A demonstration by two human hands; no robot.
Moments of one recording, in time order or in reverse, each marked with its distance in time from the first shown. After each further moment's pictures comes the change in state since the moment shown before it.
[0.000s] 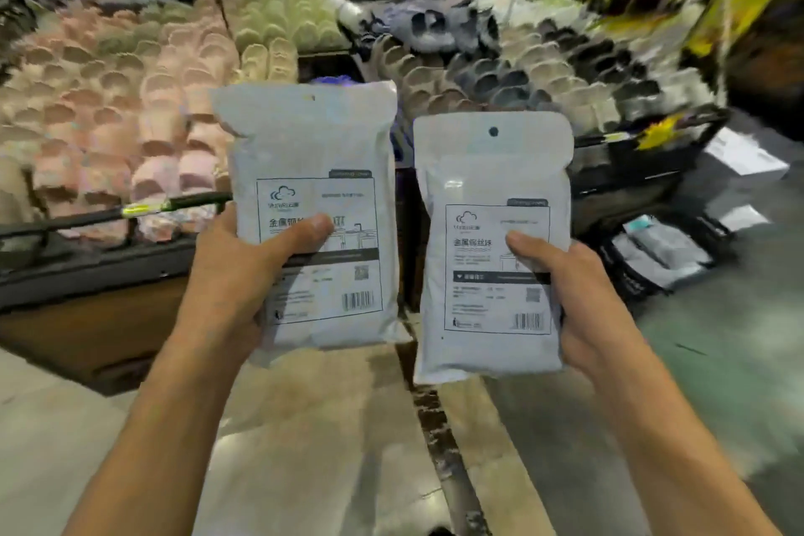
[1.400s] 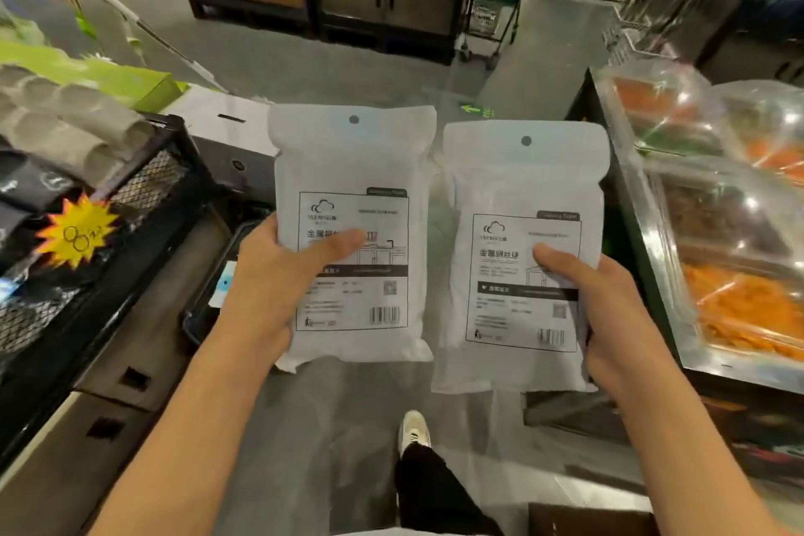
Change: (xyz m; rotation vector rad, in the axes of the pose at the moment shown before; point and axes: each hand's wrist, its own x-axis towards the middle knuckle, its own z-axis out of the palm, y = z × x) left_hand -0.068 -0.068 1.058 0.158 -1.154 -0.207; right_hand 0.116 -0.149 -0.843 0.229 1.124 -0.095
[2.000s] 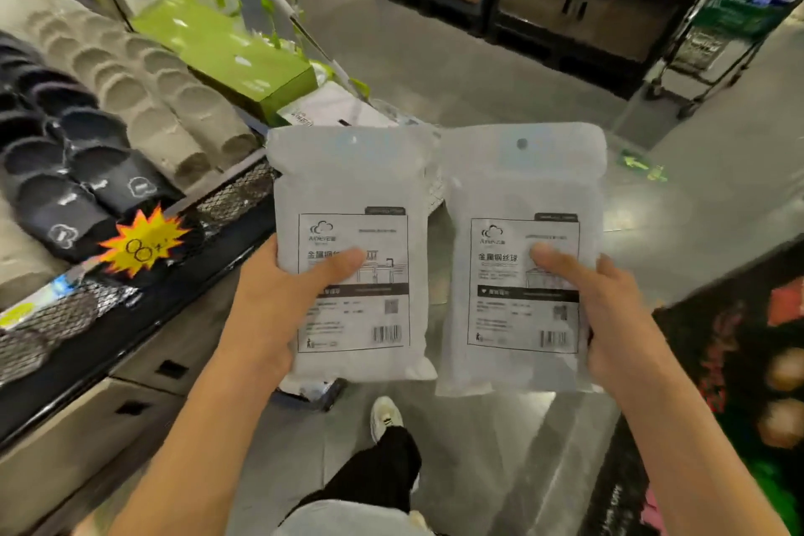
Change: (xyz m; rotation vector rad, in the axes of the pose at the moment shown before) left_hand 0.241 0.052 0.023 -0.120 0.454 -0.024; right_hand 0.345 -0.078 0.147 -0.135 -0.405 0.156
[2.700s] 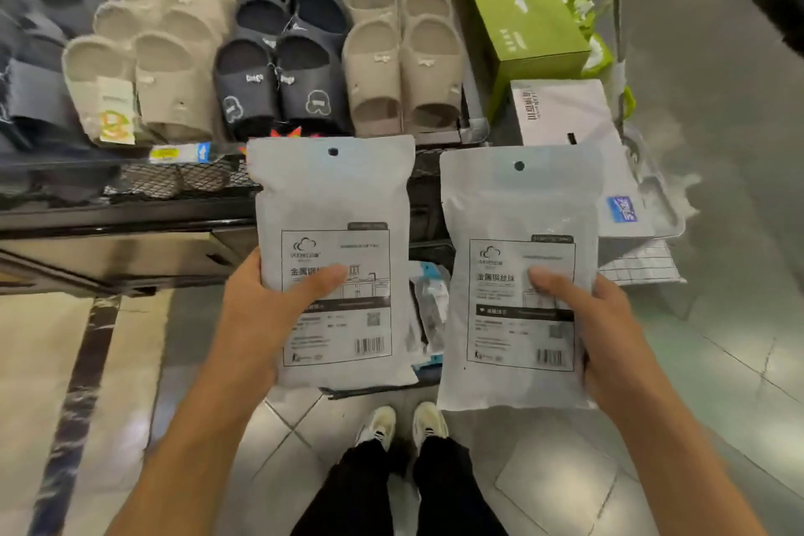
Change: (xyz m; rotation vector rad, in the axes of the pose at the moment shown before) left_hand 0.131 -0.042 -0.058 -0.222 0.785 -0.117; right_hand 0.279 0.005 0.211 -0.426 -0.661 0.183
